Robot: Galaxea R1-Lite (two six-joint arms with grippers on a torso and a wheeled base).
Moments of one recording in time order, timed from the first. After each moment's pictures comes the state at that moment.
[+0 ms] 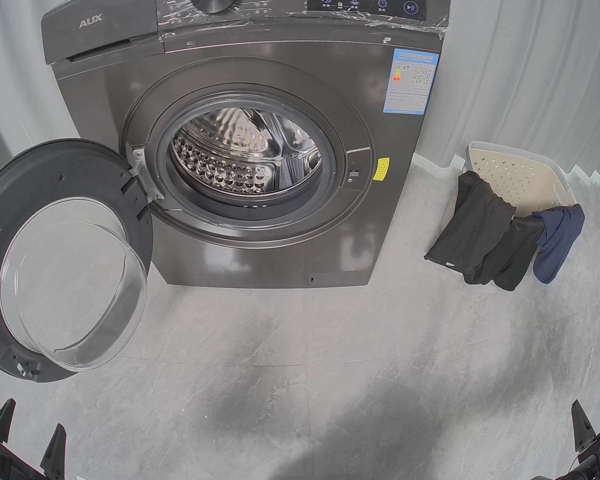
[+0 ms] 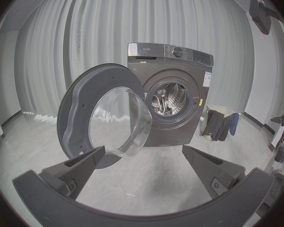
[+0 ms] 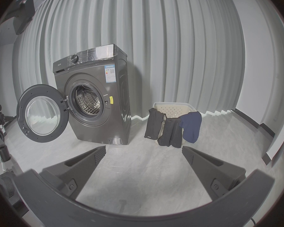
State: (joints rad) left arm 0.00 0.02 -0.02 0.00 0.00 -0.02; right arm 0.00 0.01 -0.02 0.01 0.00 0.00
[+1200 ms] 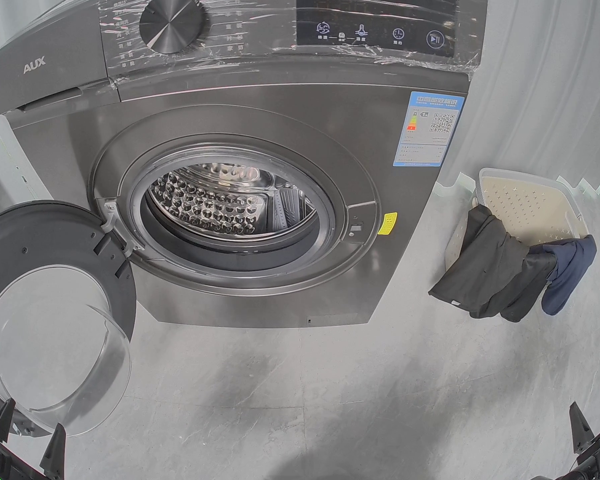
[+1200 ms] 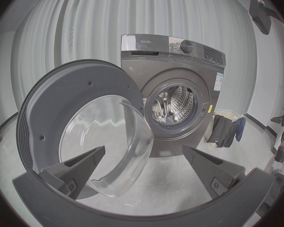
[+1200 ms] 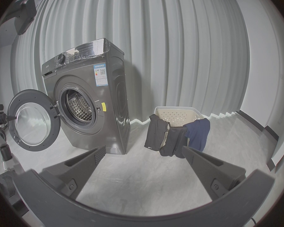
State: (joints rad) left arm 0.00 0.02 -0.02 0.00 0.00 -0.02; right arm 0.00 0.01 -0.02 0.01 0.02 0.00
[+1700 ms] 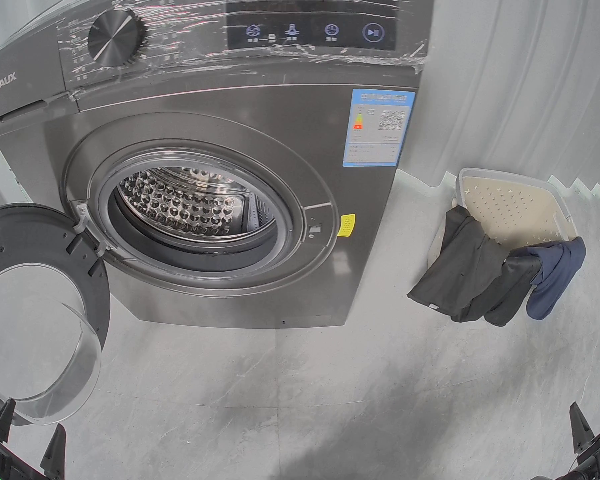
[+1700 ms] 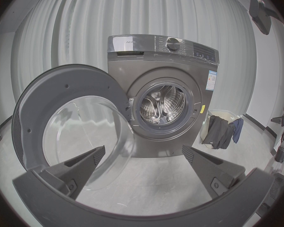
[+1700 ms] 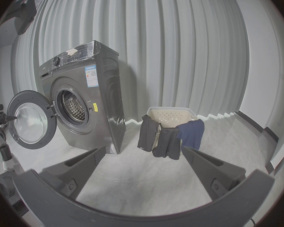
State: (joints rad) left arm 0.00 0.02 -0.02 0.00 0.00 -0.02; right arm 0.00 0.01 -0.02 0.01 0.02 0.00
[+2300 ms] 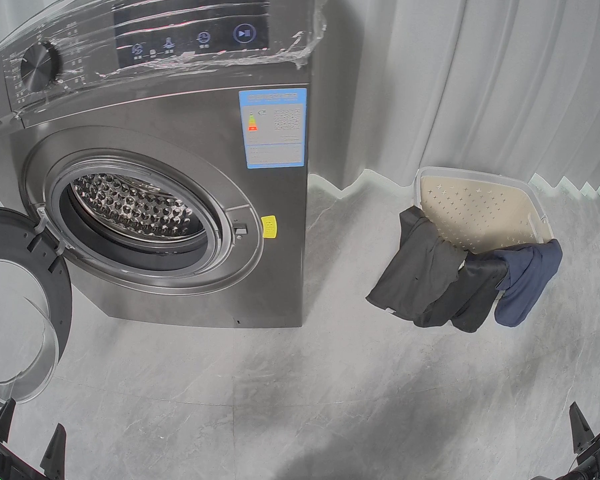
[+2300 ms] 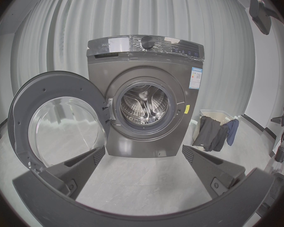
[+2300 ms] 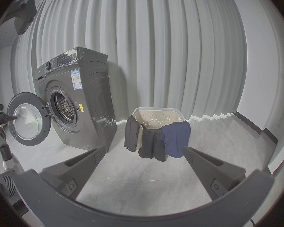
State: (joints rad) left arm 0.00 0.02 -0.02 0.00 0.00 -0.02; right arm 0.00 0.01 -0.02 0.01 0.02 0.00
